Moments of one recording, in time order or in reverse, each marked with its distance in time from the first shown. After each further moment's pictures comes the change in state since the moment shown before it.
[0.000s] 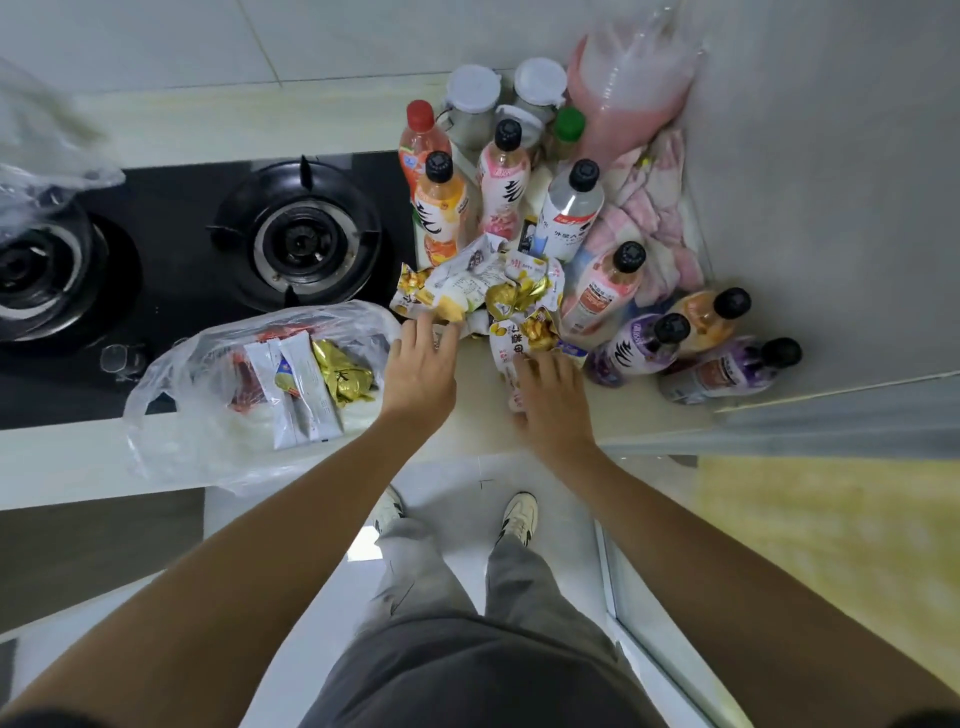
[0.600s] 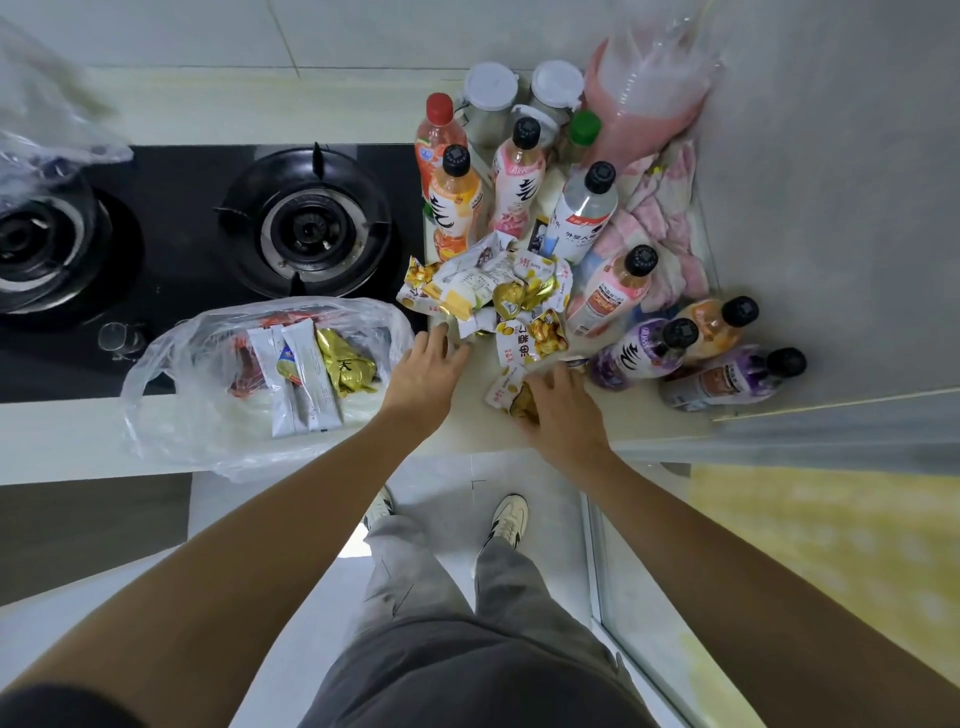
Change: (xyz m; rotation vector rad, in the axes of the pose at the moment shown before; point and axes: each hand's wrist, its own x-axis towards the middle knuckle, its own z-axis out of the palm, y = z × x) left_hand -0.008 -0.010 0.019 -0.020 -0.089 0.125; right_hand -0.009 0.012 0.000 0.066 -0.116 0.015
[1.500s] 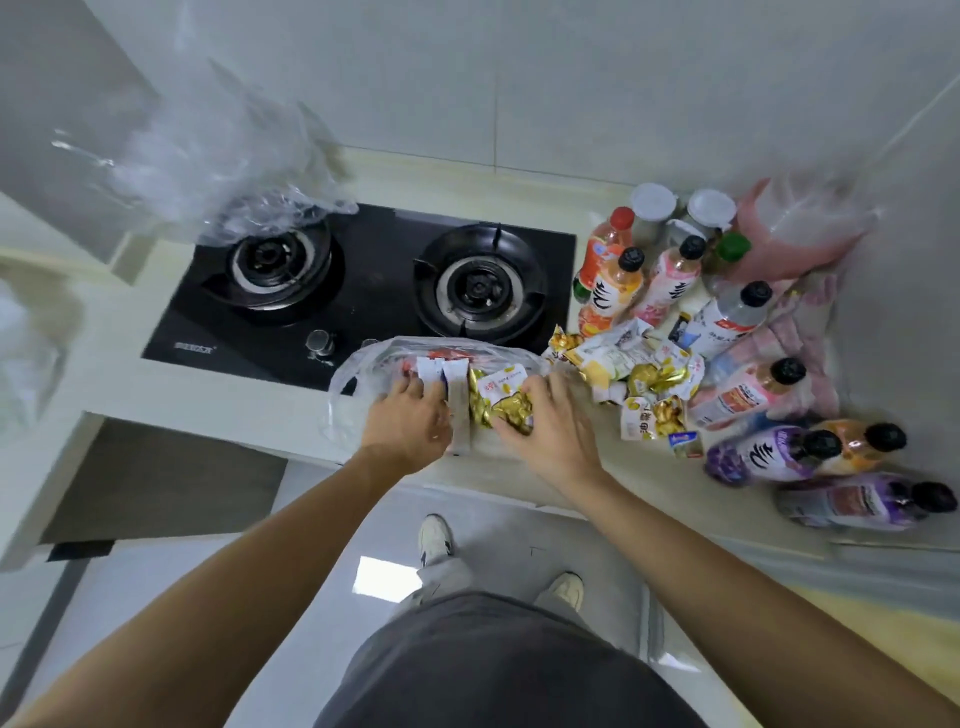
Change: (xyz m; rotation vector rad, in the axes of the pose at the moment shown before) left_hand -0.124 -0.149 -0.060 -0.068 -0.022 -0.362; right_hand 0.030 -0.180 -0.051 0.244 0.219 -0.292
